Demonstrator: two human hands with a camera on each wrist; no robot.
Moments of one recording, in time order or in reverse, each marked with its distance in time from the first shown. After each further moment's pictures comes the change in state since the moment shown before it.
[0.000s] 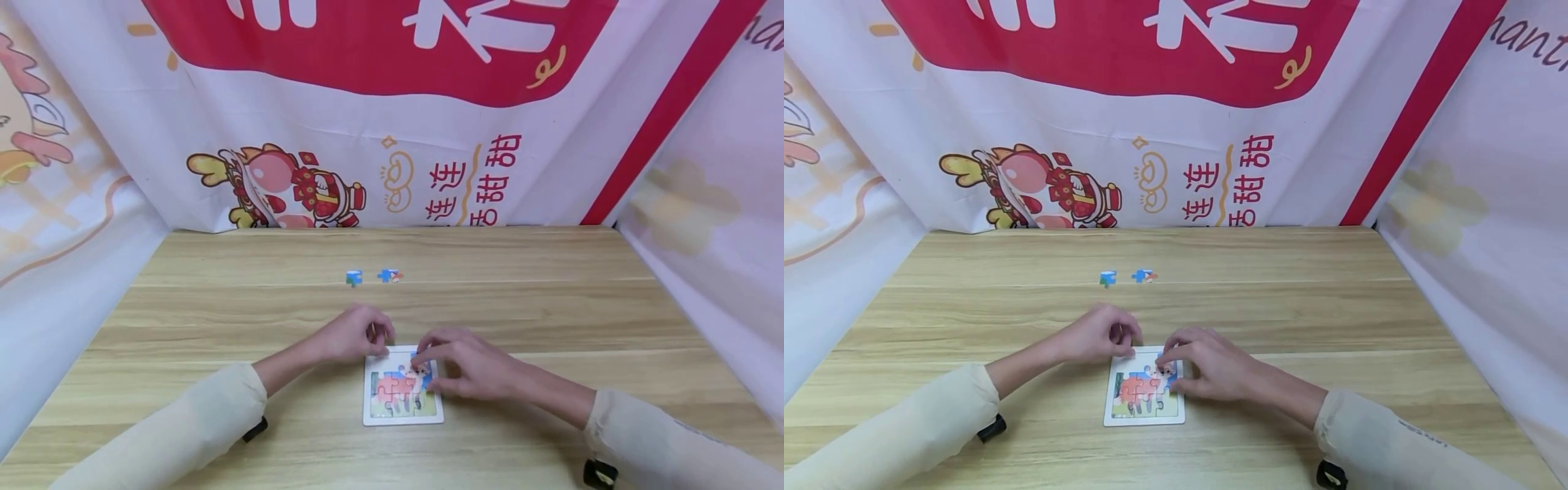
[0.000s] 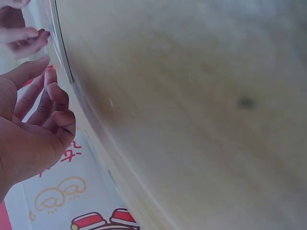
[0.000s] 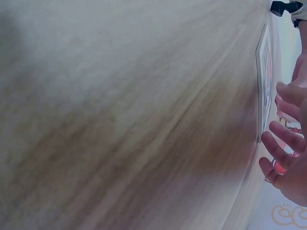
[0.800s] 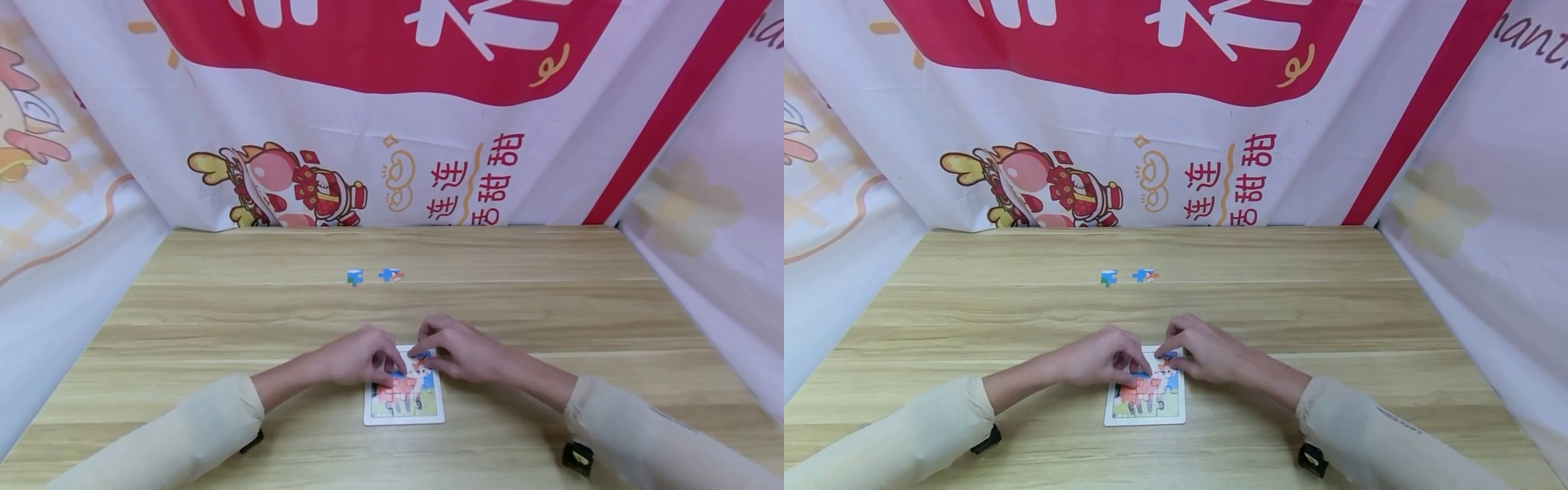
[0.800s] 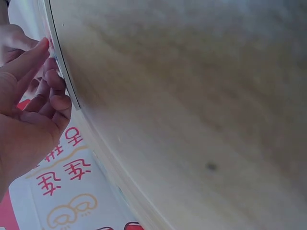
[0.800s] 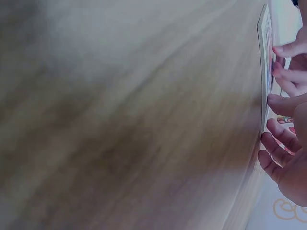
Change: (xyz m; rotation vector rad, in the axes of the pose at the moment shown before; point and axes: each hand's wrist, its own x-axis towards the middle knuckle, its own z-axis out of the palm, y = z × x) left_hand -0.011 0.008 0.015 0.090 -0.169 0.142; right_hand 0.023 0.013 0.000 0.015 -0.011 -0.017
